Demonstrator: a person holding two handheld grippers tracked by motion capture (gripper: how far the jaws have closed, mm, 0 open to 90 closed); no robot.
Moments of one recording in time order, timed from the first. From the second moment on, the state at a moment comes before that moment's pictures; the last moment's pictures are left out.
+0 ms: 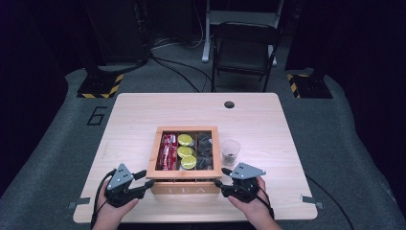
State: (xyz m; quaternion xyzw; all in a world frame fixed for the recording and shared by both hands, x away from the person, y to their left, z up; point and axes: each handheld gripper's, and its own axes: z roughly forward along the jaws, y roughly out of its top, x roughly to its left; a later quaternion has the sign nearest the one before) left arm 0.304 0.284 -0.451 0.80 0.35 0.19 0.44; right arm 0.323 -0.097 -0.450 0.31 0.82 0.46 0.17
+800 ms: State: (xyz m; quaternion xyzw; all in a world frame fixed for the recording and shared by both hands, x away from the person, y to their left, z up) left arm 0.304 0.283 -0.459 0.80 0.37 0.17 0.44; right arm 0.324 -0.095 -0.457 0.31 0.82 0.45 0.16
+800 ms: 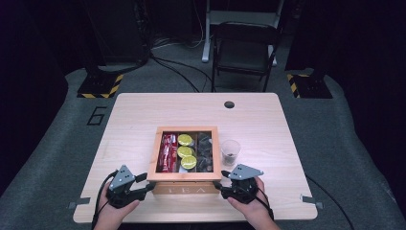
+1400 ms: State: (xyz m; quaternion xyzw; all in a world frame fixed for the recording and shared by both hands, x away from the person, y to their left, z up) left arm 0.307 0.286 -0.460 0.80 0.38 0.16 0.44; right arm 0.323 -0.090 -0.457 0.30 0.83 0.44 0.16
